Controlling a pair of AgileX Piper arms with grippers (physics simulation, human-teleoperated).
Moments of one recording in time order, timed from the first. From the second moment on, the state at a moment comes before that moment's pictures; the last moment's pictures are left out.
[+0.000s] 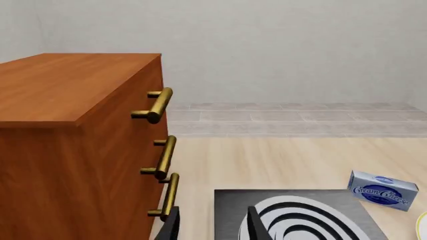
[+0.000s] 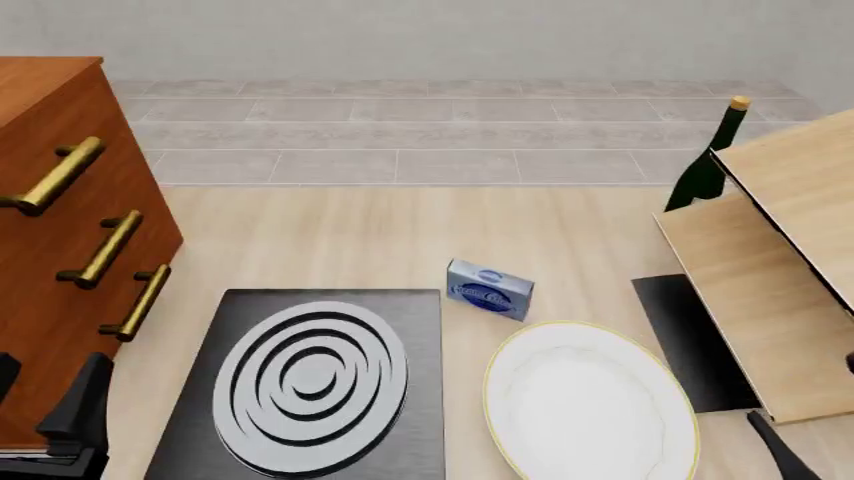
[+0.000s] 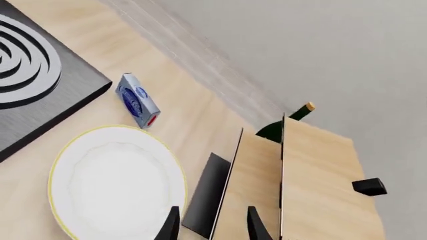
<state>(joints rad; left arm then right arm) 0.00 0.01 0.00 0.00 0.00 0.18 0.00 -0.36 0.65 -0.63</state>
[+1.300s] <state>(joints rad) 0.00 0.01 0.00 0.00 -0.01 0.45 0.03 -0.22 0.85 -0.76</state>
